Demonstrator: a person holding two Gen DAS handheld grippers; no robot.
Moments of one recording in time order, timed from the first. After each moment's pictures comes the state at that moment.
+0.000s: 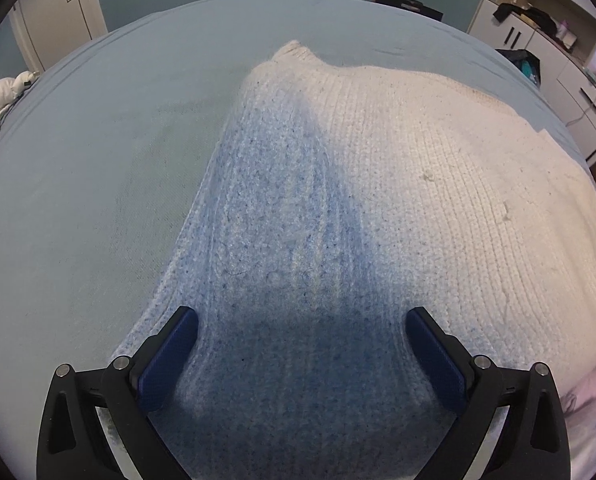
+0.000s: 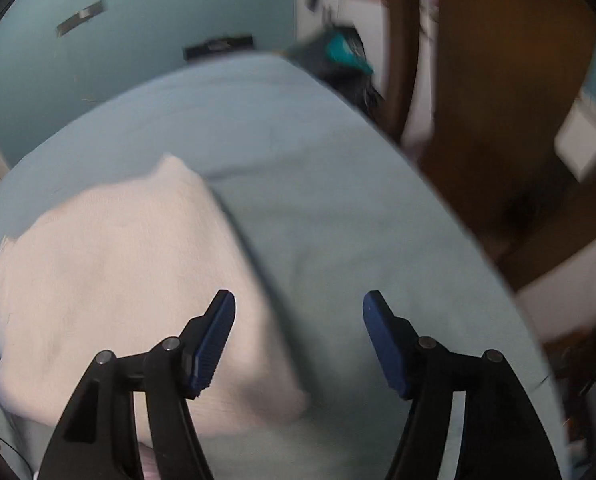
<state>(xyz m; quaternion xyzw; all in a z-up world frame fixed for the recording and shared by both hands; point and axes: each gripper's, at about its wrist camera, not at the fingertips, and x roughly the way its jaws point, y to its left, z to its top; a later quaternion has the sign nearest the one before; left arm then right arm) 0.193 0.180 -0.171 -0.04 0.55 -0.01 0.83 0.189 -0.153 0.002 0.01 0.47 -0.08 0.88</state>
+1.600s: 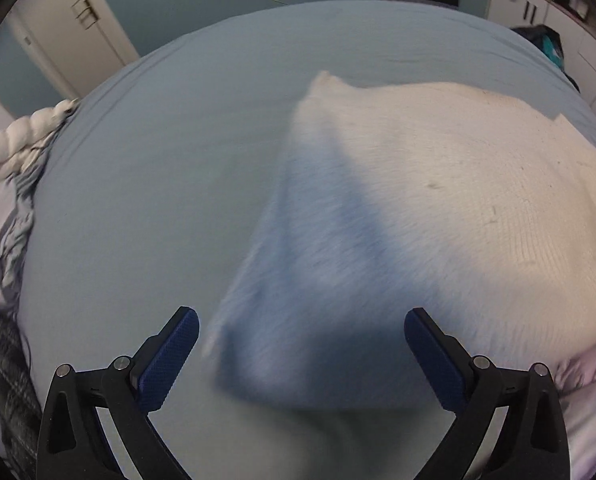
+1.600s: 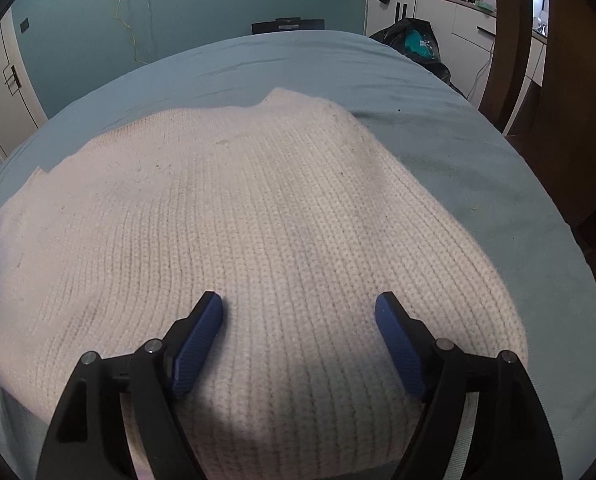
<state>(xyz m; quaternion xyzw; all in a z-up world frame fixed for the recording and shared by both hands) 0.178 0.196 -0.109 0.04 0.57 0.06 0.82 0.201 -0.108 -0.112 0.02 0.48 -0.04 0.88</state>
